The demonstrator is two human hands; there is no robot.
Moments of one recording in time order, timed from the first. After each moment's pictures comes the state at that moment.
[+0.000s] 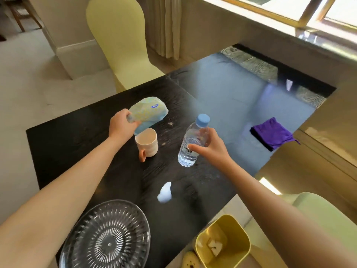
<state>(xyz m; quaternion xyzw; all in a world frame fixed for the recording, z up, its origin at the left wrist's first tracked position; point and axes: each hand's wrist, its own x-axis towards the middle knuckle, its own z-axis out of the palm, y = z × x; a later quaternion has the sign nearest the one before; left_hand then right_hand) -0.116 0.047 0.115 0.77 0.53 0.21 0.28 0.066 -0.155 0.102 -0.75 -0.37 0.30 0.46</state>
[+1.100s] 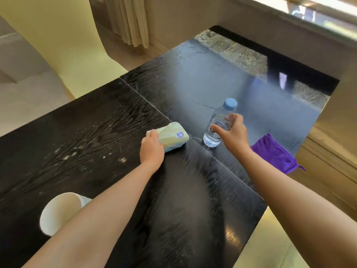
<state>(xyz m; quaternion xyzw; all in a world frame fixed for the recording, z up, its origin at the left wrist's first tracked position) 0.189 0.090 -0.053 0.82 0.48 0.11 0.28 0.371 -0.050 0.004 -0.86 -0.22 0.15 0.44</state>
